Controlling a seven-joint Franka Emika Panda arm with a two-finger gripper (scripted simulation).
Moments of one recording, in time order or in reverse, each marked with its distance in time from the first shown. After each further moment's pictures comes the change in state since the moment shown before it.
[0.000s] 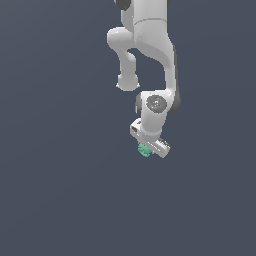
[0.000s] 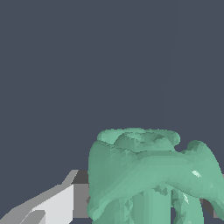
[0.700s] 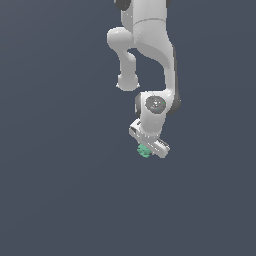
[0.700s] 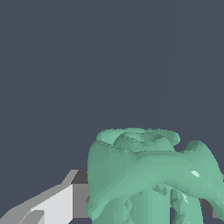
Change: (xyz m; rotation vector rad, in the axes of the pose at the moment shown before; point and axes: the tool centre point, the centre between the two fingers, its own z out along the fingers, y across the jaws) arm 0.004 0.000 0.000 0.001 0.000 -0.001
